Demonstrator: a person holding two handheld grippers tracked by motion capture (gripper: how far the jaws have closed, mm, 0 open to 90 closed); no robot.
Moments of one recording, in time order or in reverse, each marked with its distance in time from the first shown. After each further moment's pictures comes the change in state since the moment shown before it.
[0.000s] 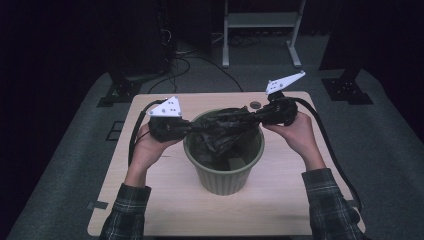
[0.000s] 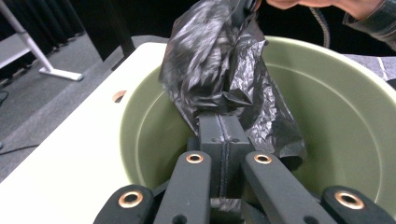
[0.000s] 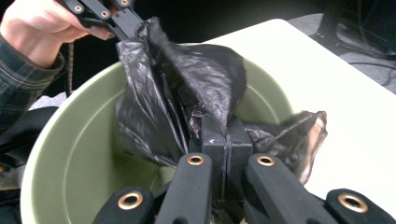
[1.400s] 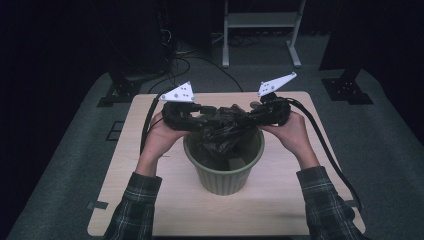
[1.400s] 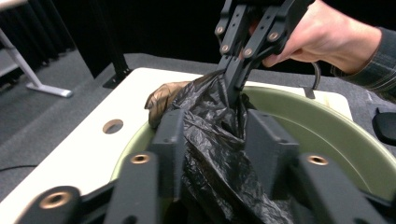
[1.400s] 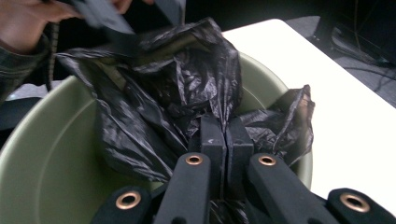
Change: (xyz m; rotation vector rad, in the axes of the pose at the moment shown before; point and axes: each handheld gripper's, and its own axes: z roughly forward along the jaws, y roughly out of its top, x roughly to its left) left arm 0.008 0.037 0.027 -0.055 -0.056 -0.010; right arm 0.002 0.005 0.017 0.021 -0.018 -0.054
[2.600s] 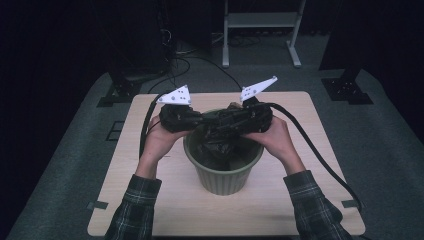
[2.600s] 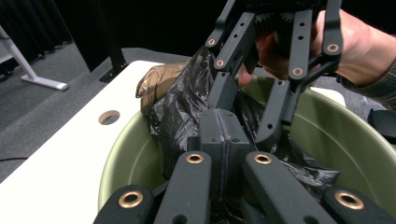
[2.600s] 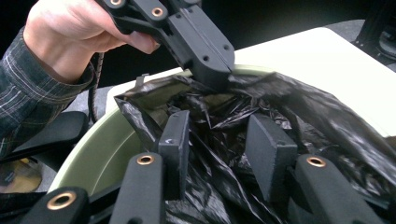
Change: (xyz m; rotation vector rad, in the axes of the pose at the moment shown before) left arm -0.001 -0.010 -0.005 -0.001 0.001 -0.031; right arm 0.023 0.016 0.035 -0.022 0.125 0.012
